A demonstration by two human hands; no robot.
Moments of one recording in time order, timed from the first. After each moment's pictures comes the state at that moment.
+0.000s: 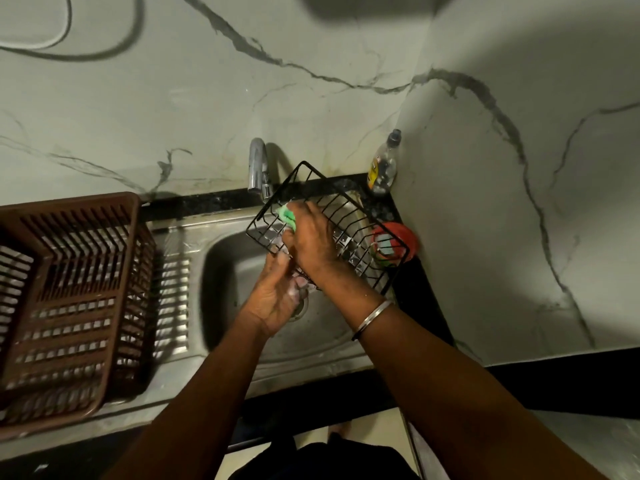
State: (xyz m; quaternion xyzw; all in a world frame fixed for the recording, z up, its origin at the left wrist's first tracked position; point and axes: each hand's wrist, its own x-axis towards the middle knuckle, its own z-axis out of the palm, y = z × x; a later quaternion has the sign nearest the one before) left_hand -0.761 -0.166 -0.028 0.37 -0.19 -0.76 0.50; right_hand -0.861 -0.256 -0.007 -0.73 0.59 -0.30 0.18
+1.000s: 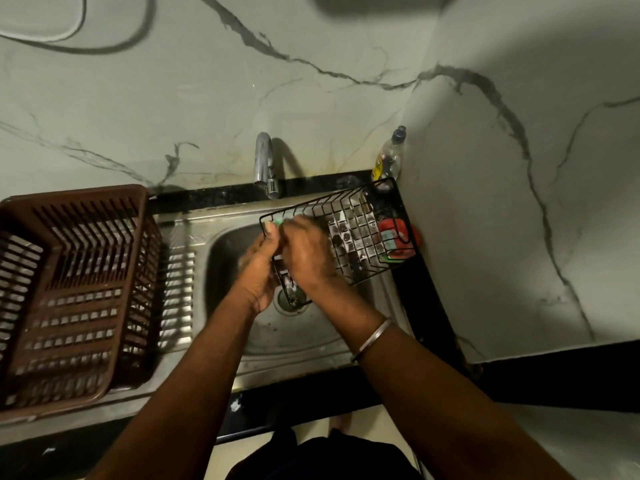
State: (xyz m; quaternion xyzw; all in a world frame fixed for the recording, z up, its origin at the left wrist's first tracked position) left_hand -0.751 -0.173 0.006 0.53 -0.26 -0.64 0.50; right_hand -0.851 -0.209 -0.001 -0.78 0.54 -0.30 0.13
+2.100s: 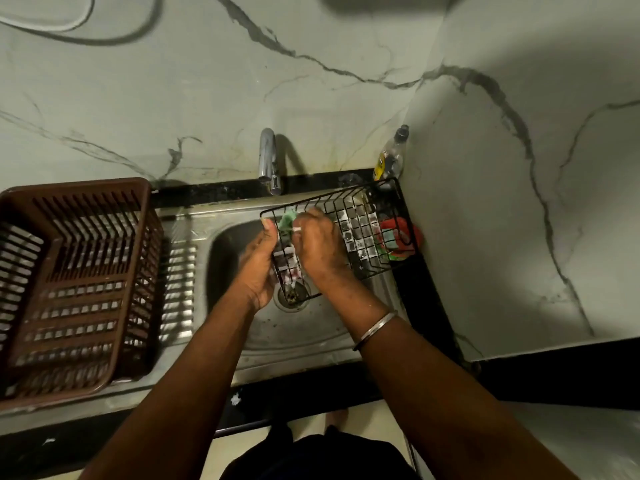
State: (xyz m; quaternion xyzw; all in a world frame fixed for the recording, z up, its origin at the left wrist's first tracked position) left_hand -0.748 -0.167 0.013 0.53 -0.25 -0.64 0.49; right_hand -0.860 -0.216 0.003 -0.76 0.58 -0.26 0.13
